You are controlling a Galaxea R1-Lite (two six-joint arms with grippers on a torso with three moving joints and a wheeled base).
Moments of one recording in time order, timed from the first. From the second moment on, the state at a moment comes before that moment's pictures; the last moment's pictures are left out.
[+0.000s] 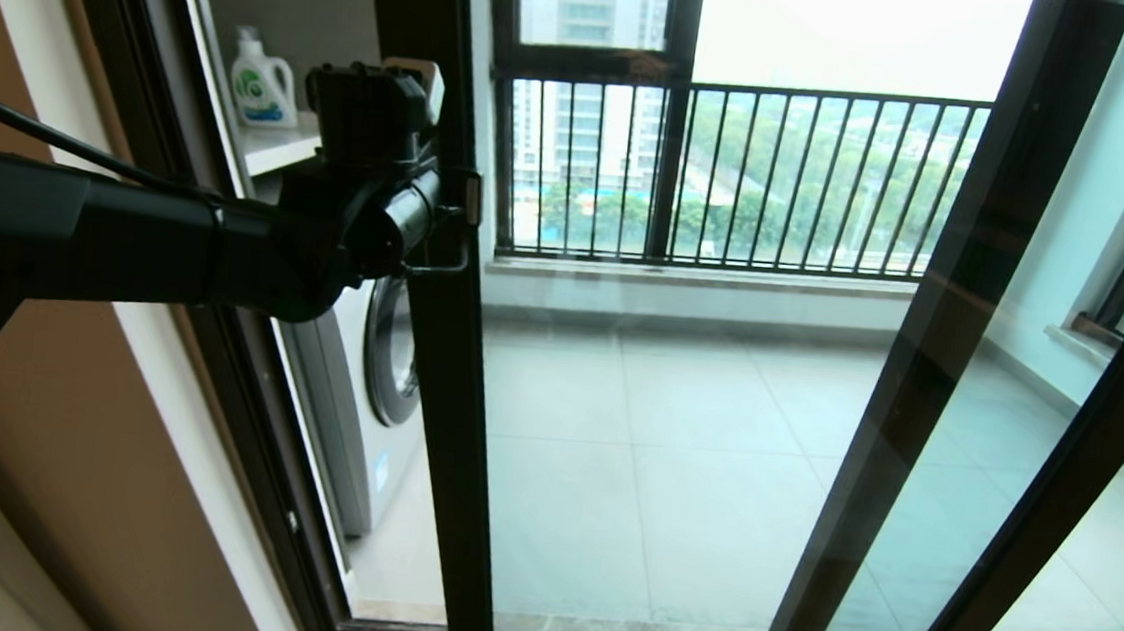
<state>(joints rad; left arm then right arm) -0.37 2.04 -1.60 -0.45 0.41 0.03 0.00 0.00 0.00 -0.03 0.02 -0.03</state>
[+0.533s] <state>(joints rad) -0.26 1.99 -1.55 -0.46 0.39 0.02 0.00 0.00 0.00 -0.03 0.02 -0.03</state>
